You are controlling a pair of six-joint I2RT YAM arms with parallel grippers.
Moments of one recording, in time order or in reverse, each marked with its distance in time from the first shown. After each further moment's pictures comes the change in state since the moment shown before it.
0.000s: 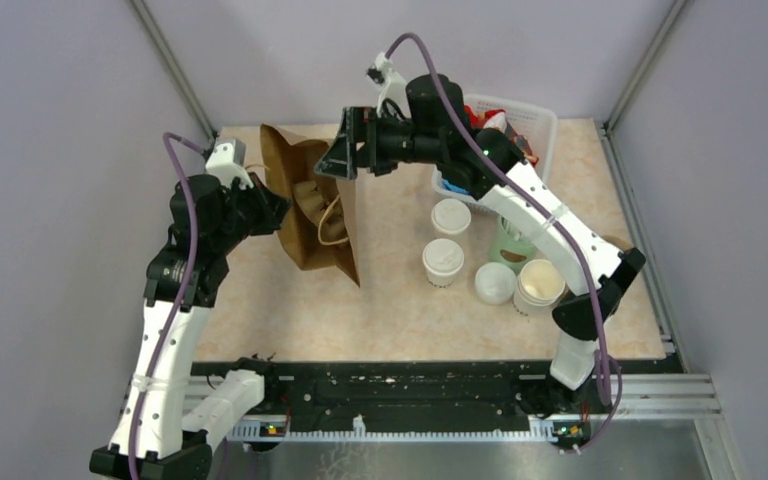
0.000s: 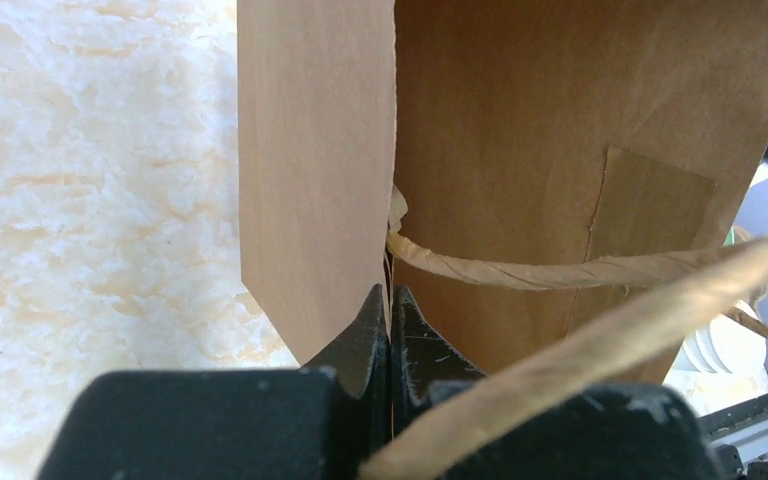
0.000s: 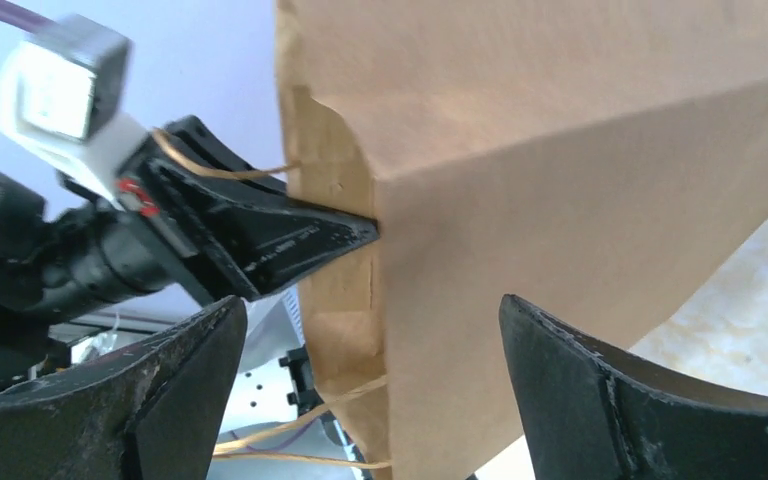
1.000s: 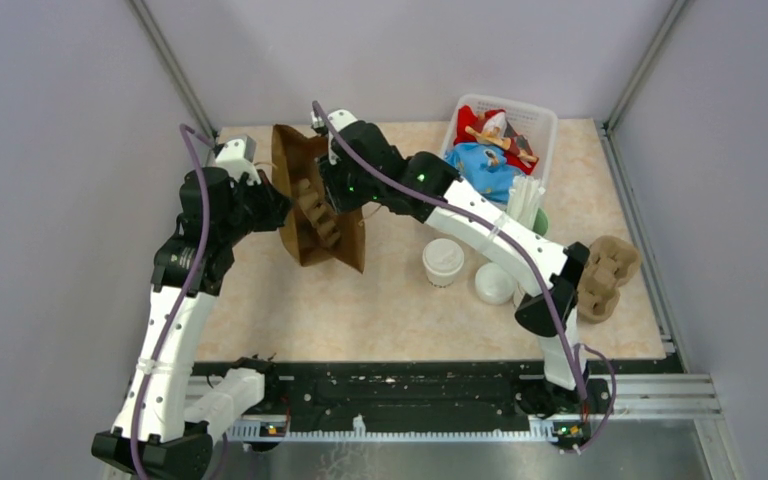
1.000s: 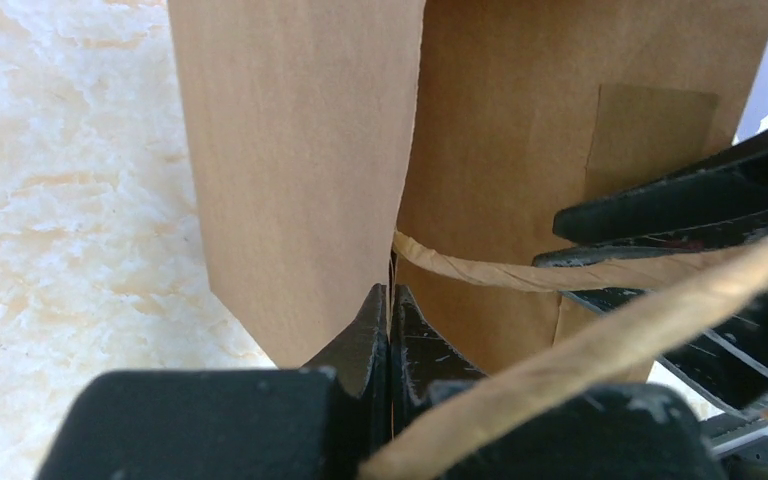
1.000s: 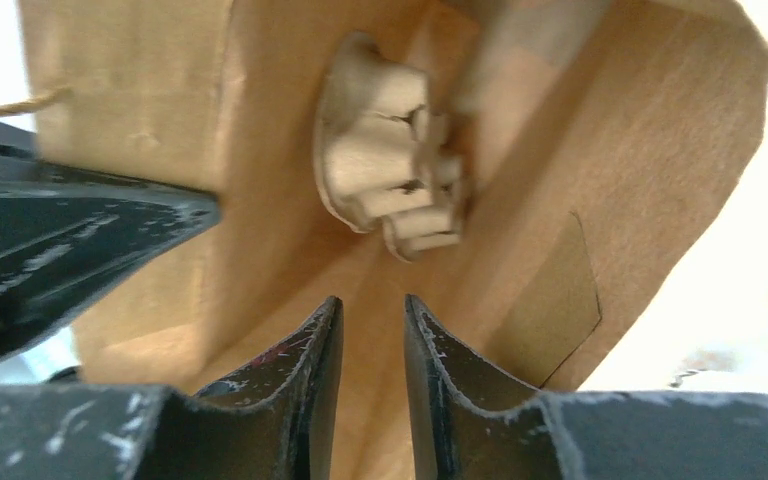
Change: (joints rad) left arm 0.000 0.061 0.001 0.001 -0.002 0.056; right arm 0.199 0.207 0.225 -0.280 0.517 -0.260
